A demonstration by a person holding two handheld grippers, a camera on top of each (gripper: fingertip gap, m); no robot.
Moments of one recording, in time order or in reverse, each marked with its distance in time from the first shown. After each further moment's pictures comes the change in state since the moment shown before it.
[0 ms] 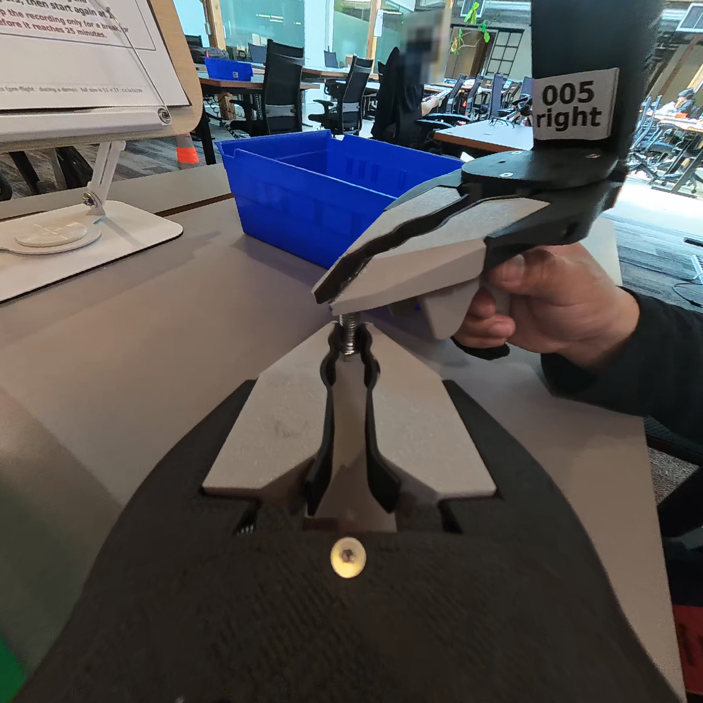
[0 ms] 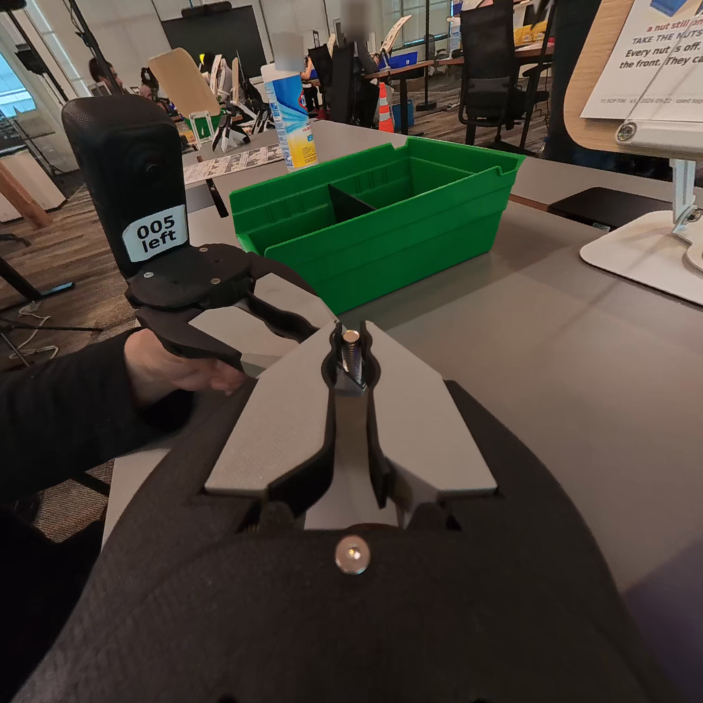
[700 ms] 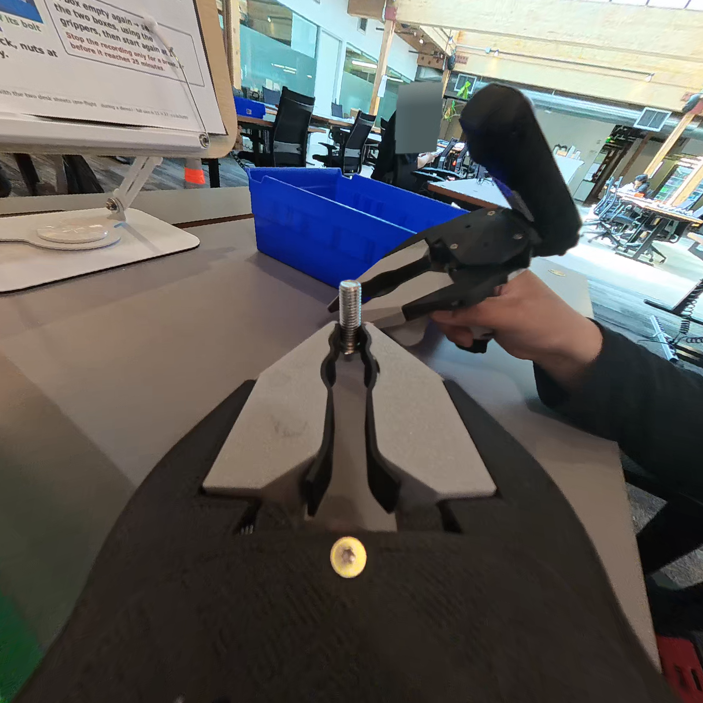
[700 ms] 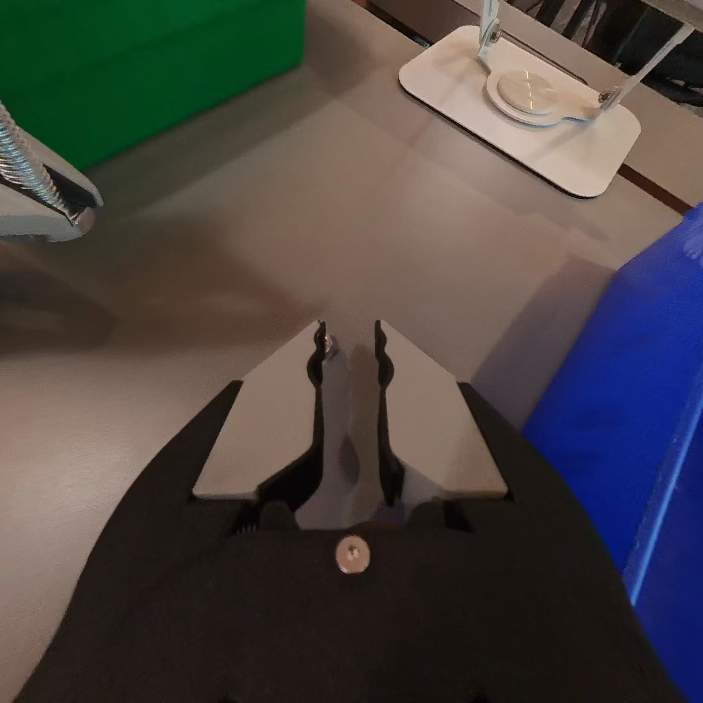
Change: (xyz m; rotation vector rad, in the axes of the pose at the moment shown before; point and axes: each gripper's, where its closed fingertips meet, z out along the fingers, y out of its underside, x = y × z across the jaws) left arm -0.016 -0.011 -0.014 0.097 0.008 -0.102; right arm 0.100 0.067 -0.031 -0.406 0.495 -0.089
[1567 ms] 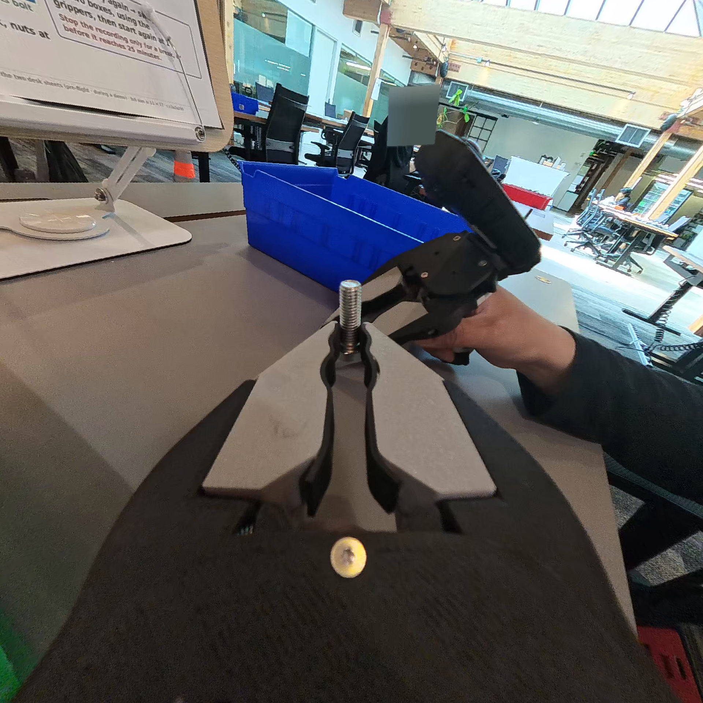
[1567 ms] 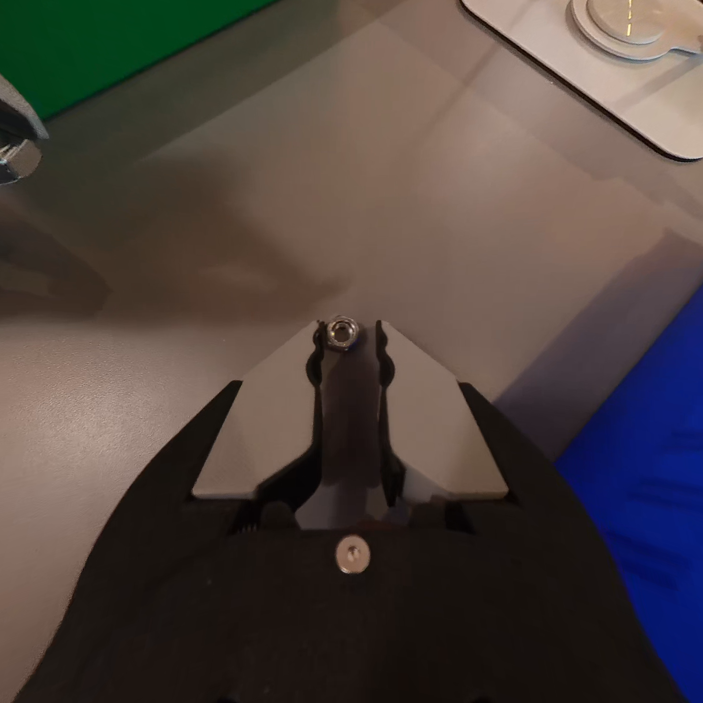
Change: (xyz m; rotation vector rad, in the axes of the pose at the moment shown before) left arm 0.000 0.000 -0.001 0.006 0.024 -0.041; right arm -0.015 0.020 0.021 -0.107 -0.087 -0.022
